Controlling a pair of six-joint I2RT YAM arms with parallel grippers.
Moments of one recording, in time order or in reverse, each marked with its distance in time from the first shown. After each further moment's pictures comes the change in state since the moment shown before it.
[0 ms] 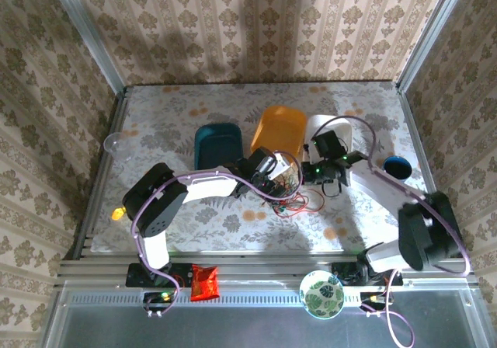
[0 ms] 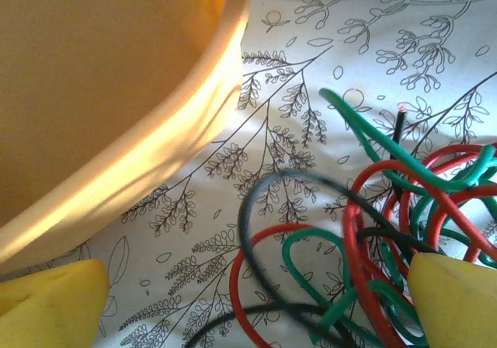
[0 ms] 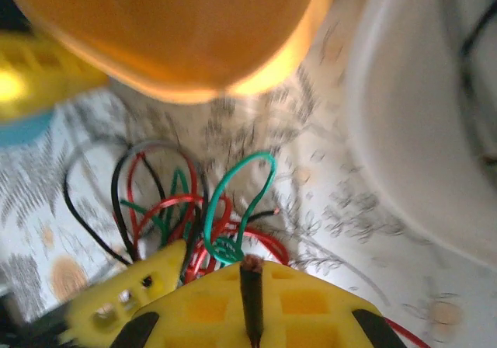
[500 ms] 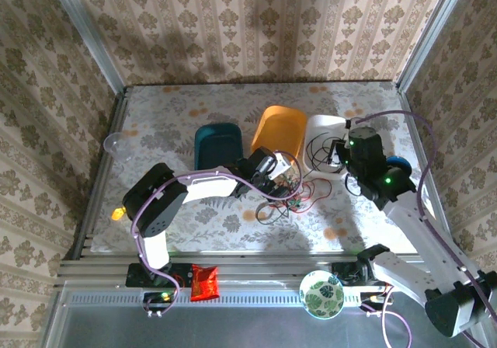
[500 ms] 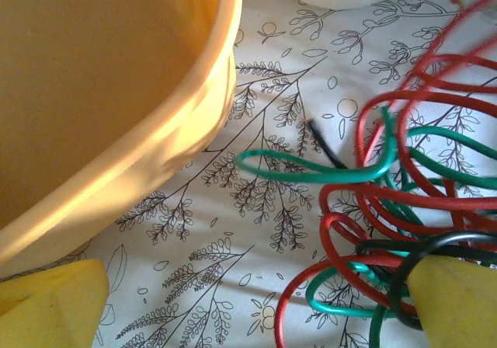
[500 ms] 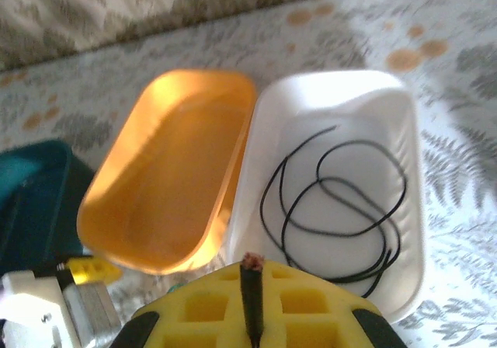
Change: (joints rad) left arm 0.000 0.000 0.000 0.007 0.008 0.000; right arm -0.031 -0.422 0.042 -0.005 0.407 0.068
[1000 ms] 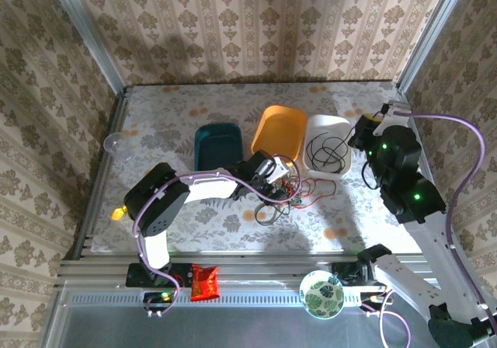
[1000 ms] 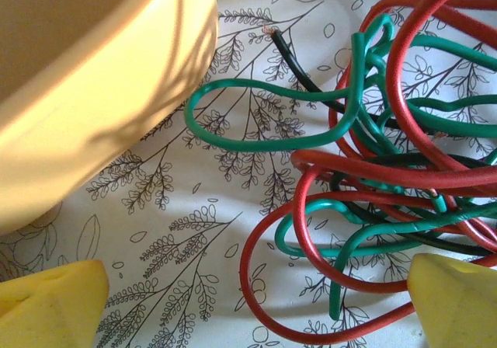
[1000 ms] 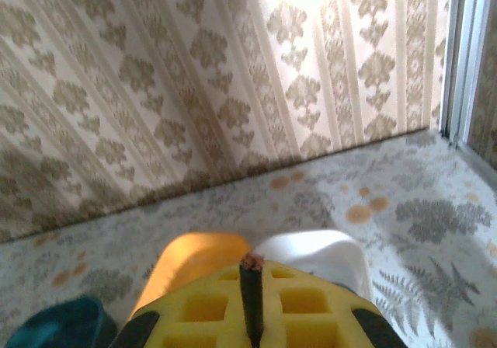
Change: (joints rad) left arm 0.001 0.010 -0.027 -0.011 0.010 0.001; right arm -0.017 -0.135 0.140 0.095 0.169 -0.053
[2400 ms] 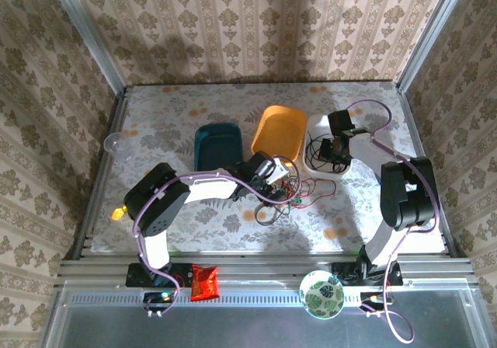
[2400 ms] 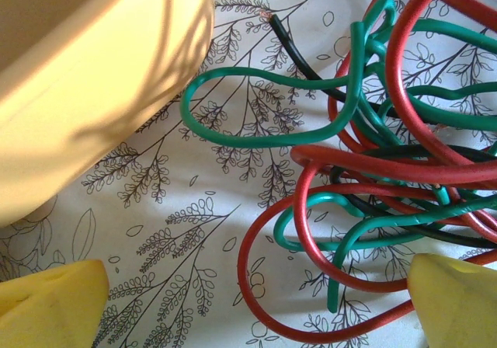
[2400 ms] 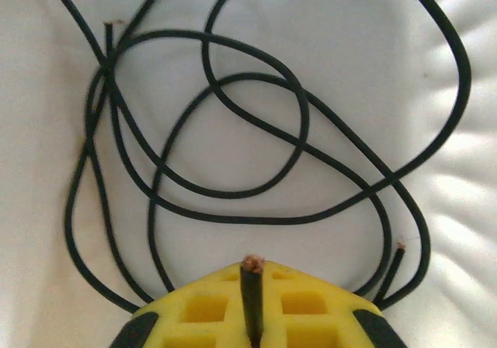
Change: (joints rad) left arm 0.000 0.000 -0.008 0.002 -0.003 0.006; right arm -0.174 0.909 0.063 -0.140 -0.360 0.103
